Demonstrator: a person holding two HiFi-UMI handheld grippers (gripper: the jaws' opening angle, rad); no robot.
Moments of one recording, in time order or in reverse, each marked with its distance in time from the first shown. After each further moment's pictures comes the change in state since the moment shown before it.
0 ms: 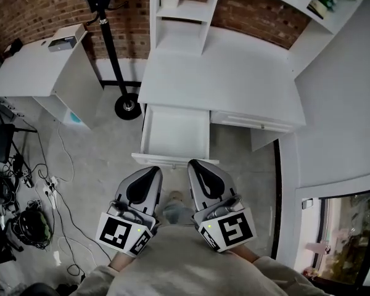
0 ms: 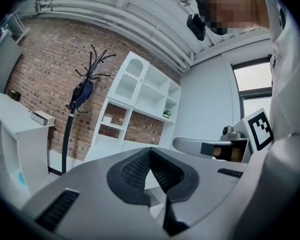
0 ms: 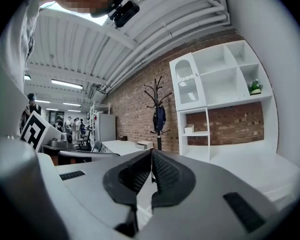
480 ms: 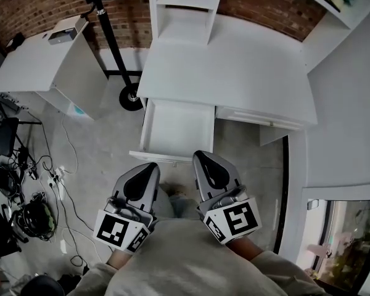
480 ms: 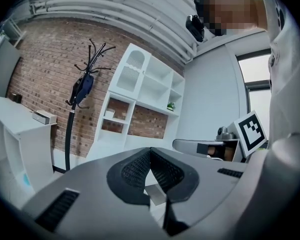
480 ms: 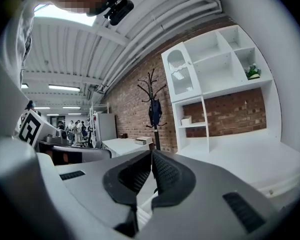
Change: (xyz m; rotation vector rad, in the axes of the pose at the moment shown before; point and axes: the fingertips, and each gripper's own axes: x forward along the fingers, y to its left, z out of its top) left arm 0.051 0.017 -0.028 0.018 0.062 0.047; right arm 0.027 -0.070 -0.053 0.030 0.107 0.044
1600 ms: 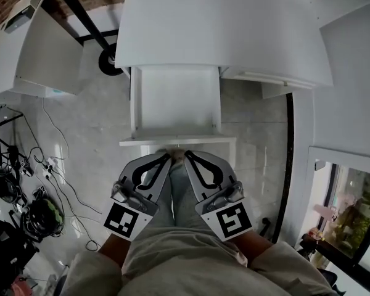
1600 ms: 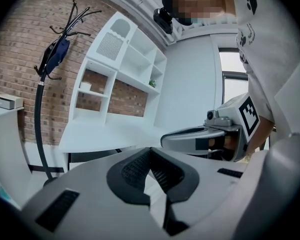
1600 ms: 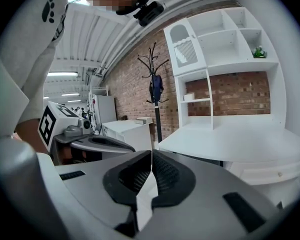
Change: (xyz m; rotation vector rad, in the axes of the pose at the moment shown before) left arm 0.080 0.061 -0.122 0.039 0.167 -0.277; right arm 0.086 -0.006 -0.123 0.044 0.096 -0.037
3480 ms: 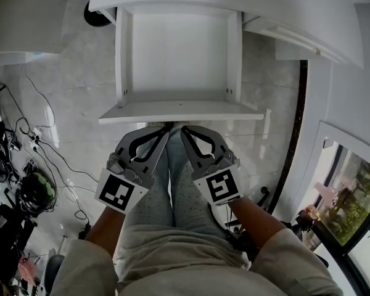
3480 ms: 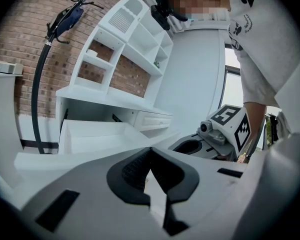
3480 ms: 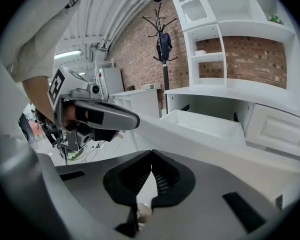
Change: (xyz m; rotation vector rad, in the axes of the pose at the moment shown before) left arm 0.035 0.053 -0.183 -0.058 0.139 -0.063; right arm 0.046 -0.015 -0.250 -0.137 0.399 0.137
